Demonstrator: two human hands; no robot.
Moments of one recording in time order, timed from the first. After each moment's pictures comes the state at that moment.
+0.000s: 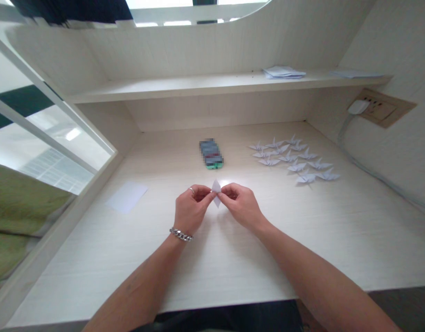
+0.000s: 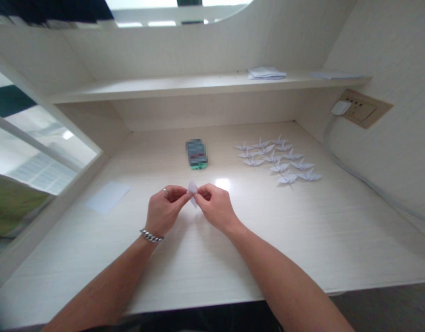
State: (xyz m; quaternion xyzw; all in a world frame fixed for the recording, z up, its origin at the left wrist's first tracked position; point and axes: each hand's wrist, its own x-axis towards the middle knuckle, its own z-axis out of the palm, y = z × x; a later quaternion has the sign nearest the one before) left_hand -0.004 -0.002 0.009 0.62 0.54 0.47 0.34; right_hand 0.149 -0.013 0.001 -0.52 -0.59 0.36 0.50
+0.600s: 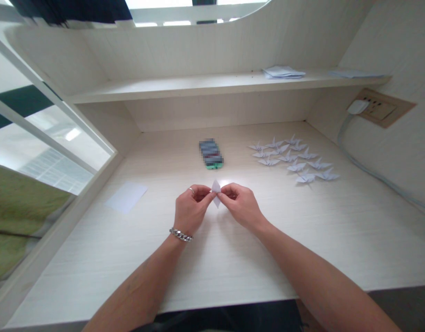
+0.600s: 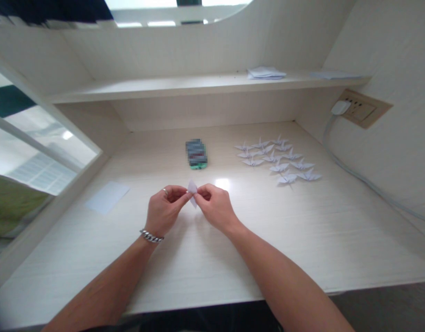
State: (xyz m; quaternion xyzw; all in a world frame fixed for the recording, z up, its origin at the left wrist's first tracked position) left_hand -0.004 -0.001 0.007 0.61 0.53 0.47 0.35; right_hand 0.149 -0.014 0.002 -0.52 -0.59 0.36 0.50
